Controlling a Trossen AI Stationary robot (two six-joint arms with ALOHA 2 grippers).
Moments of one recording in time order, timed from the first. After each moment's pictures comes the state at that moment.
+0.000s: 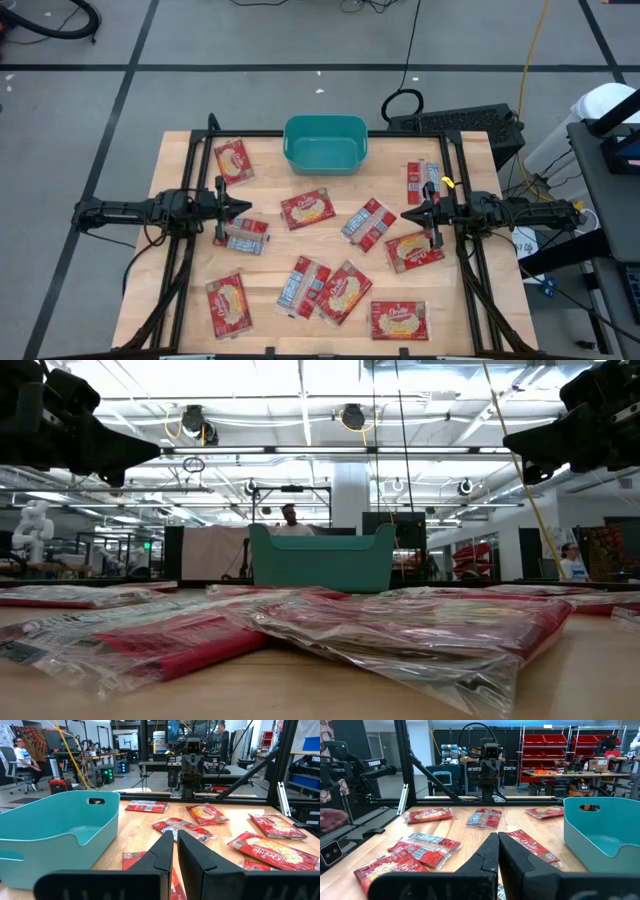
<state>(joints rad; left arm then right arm) -0.02 0.06 0.01 0.06 -0.13 0.02 0.06 0.01 0.01 0.02 0.02 0.02</state>
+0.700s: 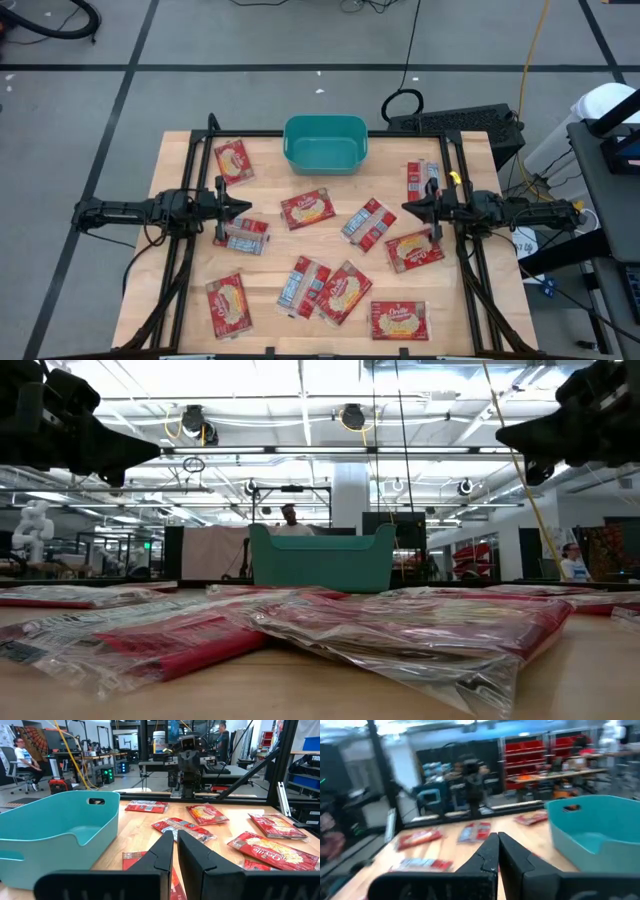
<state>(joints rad) -0.02 0.06 0.01 0.06 -0.13 0.02 0.06 0.01 0.02 0.08 0.15 0.15</state>
